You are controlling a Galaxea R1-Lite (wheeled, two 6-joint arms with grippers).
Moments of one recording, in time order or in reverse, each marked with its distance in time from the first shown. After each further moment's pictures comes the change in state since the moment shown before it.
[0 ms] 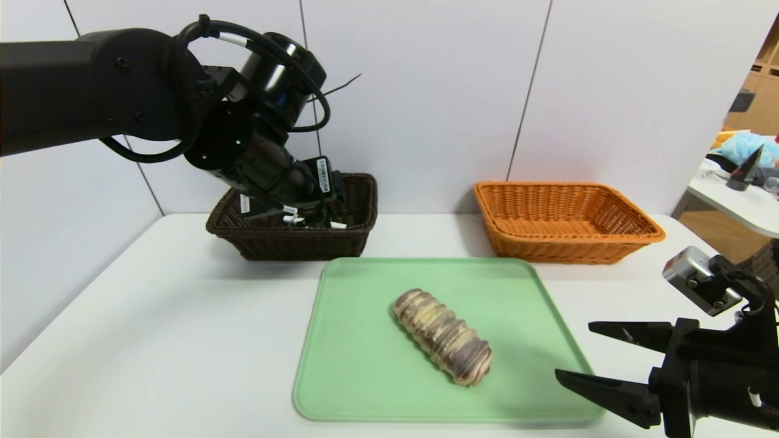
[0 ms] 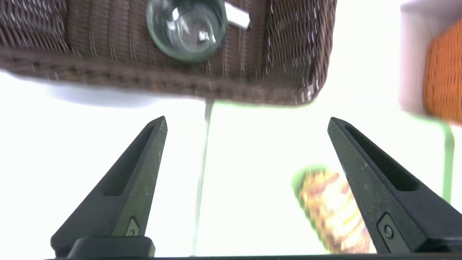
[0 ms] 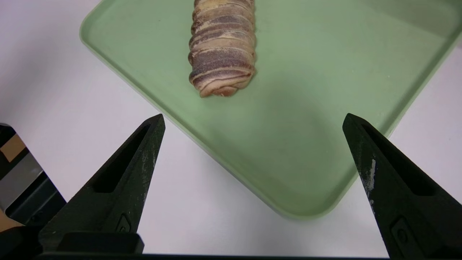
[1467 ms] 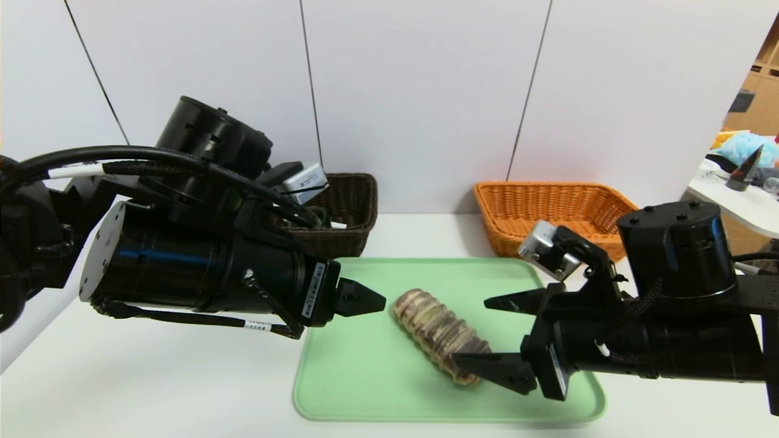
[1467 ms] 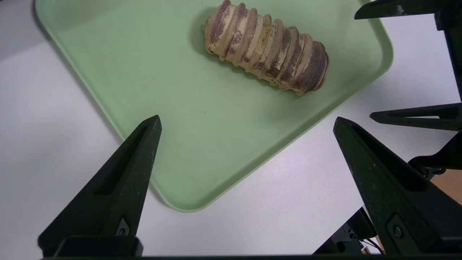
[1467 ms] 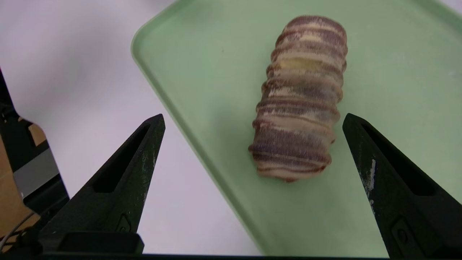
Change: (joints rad) left arm -0.130 -0.350 0.676 -0.421 -0.417 0.346; right arm 0.238 0.311 -0.251 -0.037 -0.011 -0.029
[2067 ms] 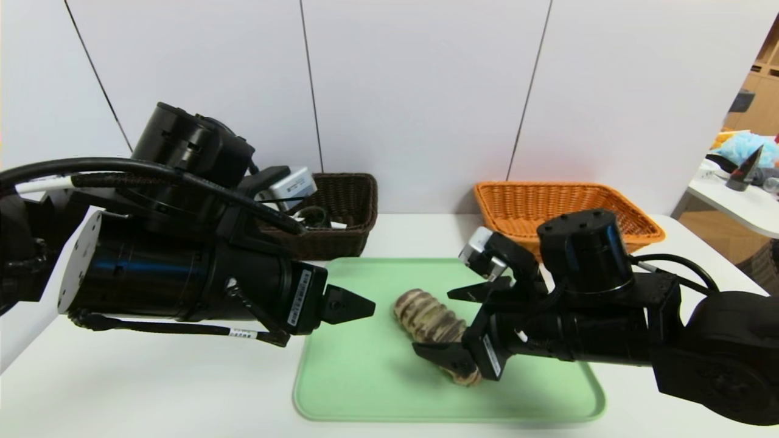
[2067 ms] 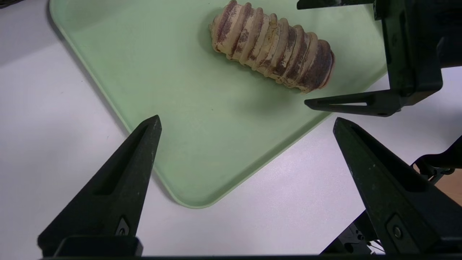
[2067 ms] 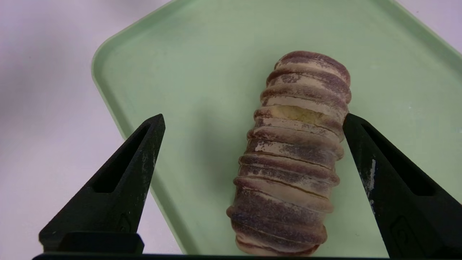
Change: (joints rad) left arm 0.015 -0.037 0.051 -0.023 0.002 0.022; right arm 0.053 0.199 -0.073 -0.133 -0.074 -0.061
